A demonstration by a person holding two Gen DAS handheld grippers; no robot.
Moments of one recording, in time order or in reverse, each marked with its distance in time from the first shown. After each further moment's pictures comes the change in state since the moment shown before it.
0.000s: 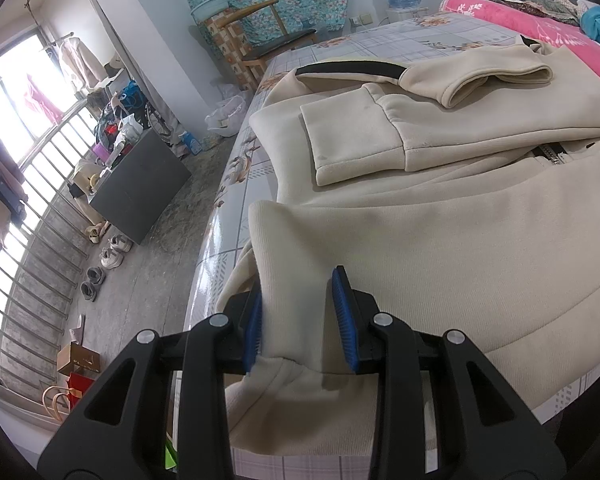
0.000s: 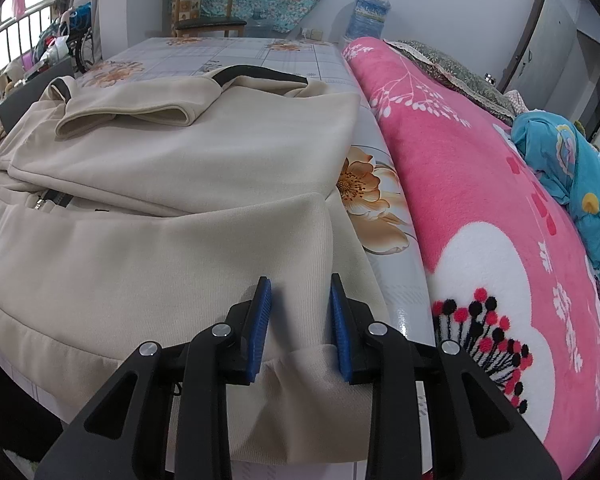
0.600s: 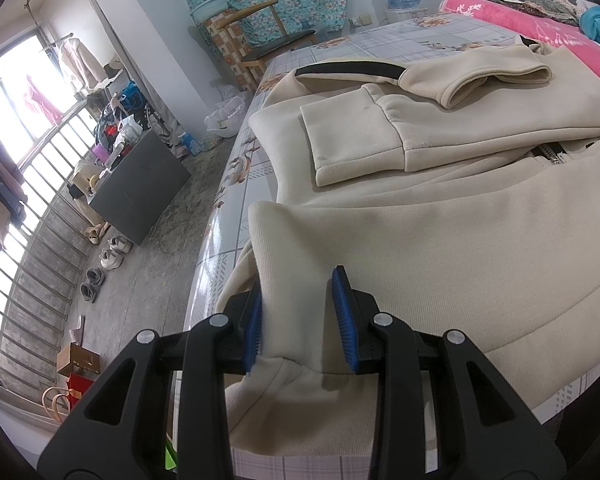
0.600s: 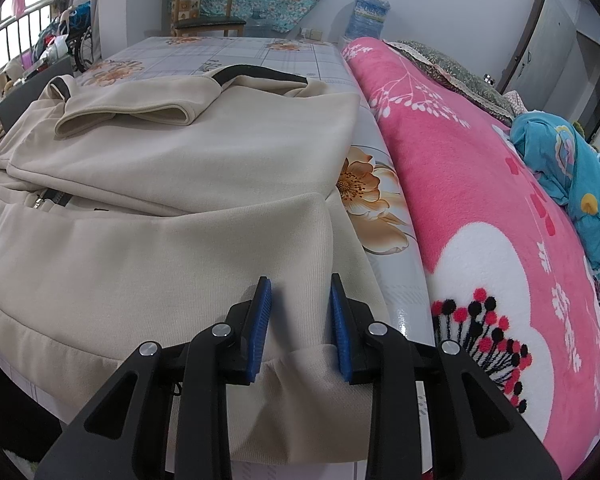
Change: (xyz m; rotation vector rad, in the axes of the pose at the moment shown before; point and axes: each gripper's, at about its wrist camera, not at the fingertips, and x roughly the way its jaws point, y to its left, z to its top) left arm -0.001 -0.003 -0.001 0.001 0.001 0.002; right arm 0.000 0.001 0.000 -0.001 -0.001 -0.001
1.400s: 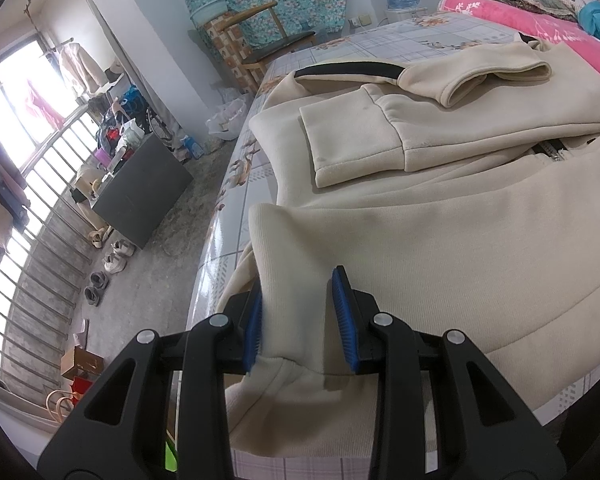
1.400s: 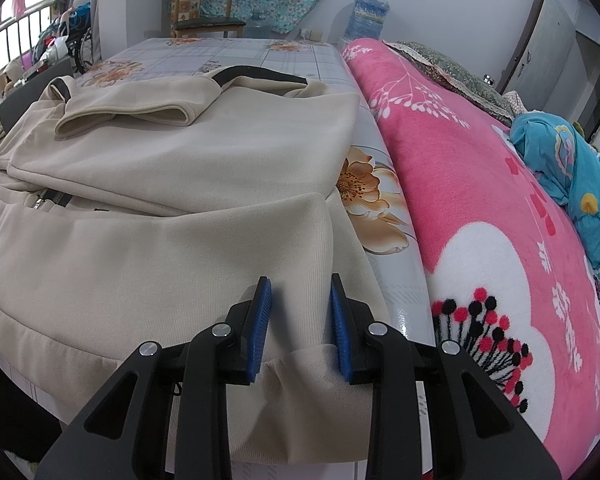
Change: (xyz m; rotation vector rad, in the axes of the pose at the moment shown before) left arm 0.004 -0.001 0.009 0.013 -0.006 0.014; right arm 0.000 0.000 0.000 0.000 -0.001 0.000
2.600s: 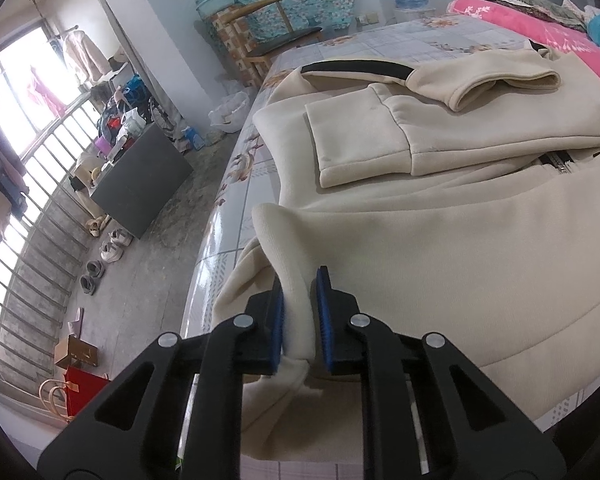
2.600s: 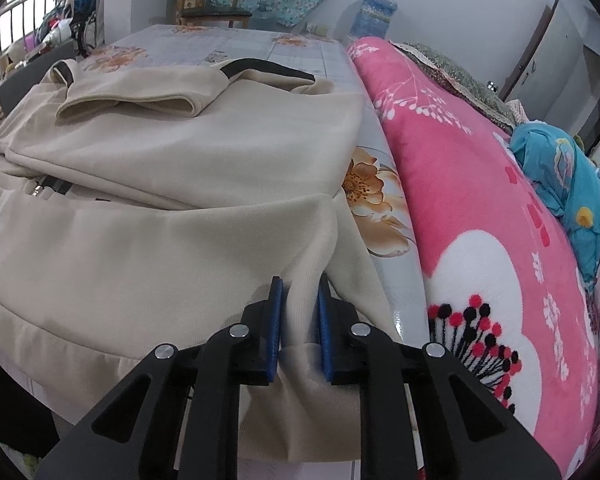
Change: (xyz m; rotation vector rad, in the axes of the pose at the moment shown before) left arm -0.005 -0.010 0.000 -0.035 0.016 -0.006; right arm 0.000 0.009 0.004 -0.055 0.026 -0.037
